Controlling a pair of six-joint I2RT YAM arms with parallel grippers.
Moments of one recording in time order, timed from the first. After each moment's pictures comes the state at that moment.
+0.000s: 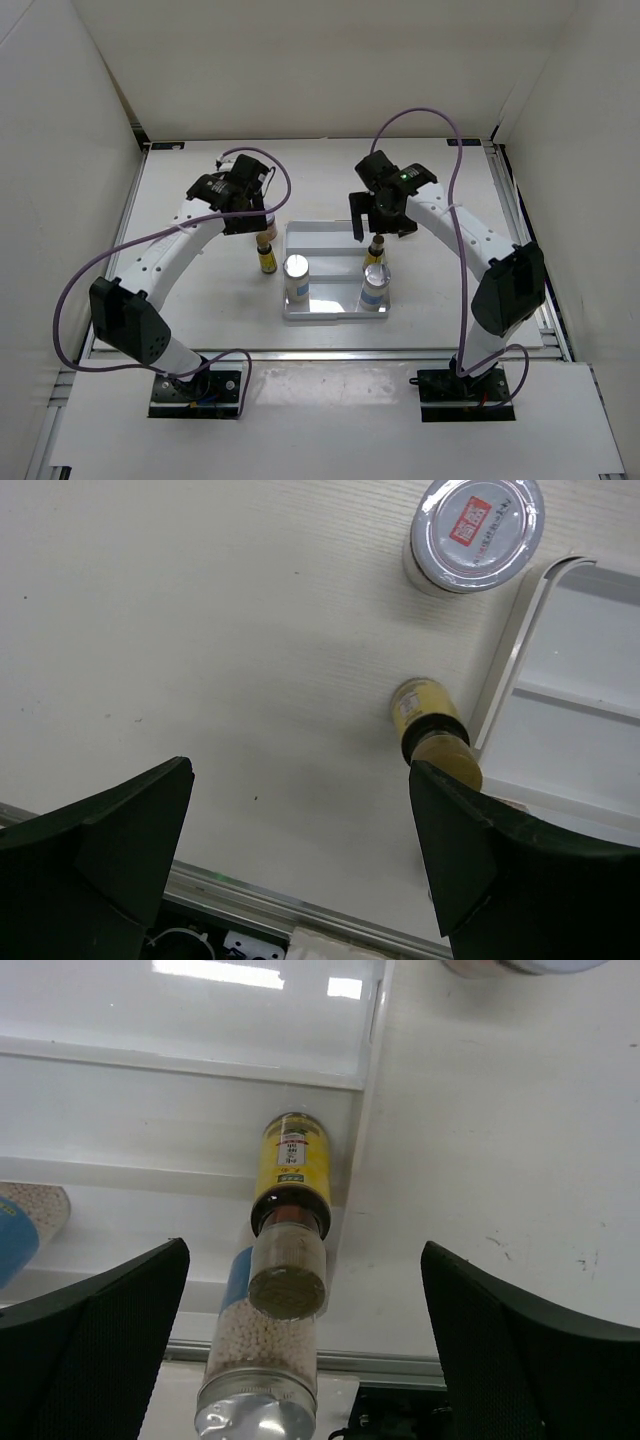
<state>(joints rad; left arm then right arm) -0.47 1.50 1.46 -1.10 -0.51 -0.54 0.62 1.71 1.58 -1.09 0.18 0.41</state>
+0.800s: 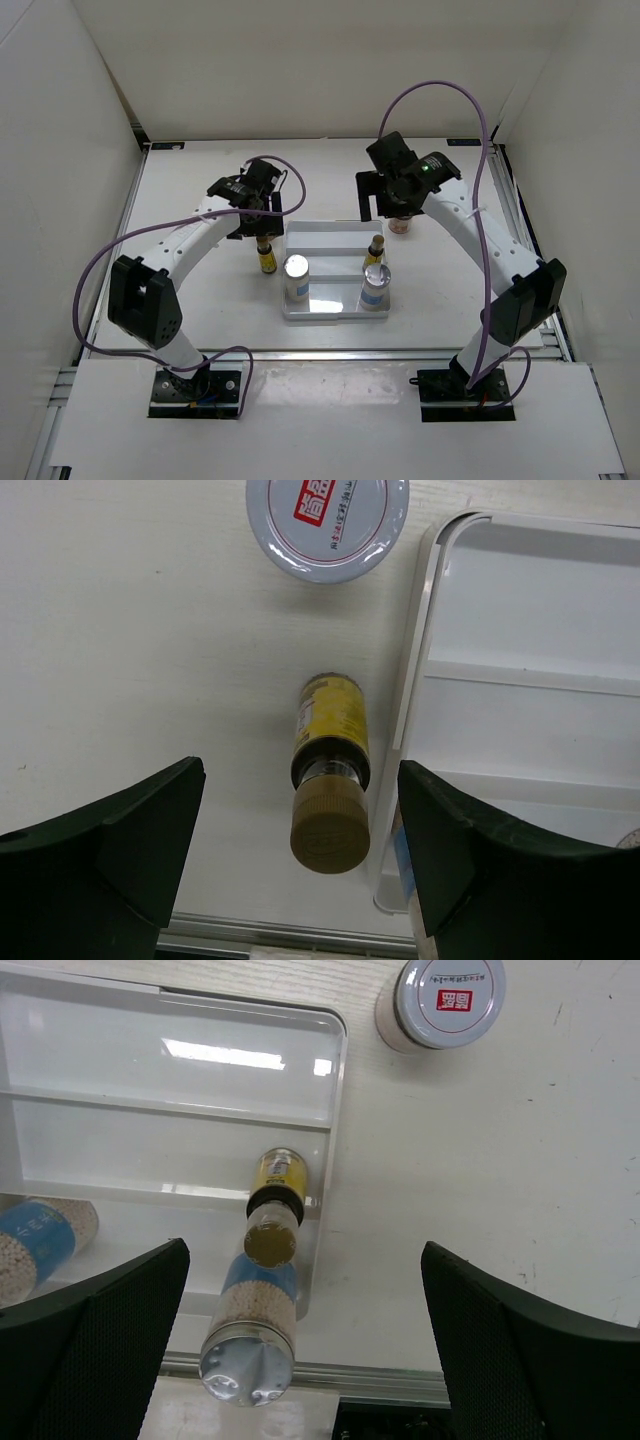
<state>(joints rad) -0.49 1.61 1.41 -0.93 -0.31 -0.49 0.62 1.64 1.74 -1.15 0.25 0.36</state>
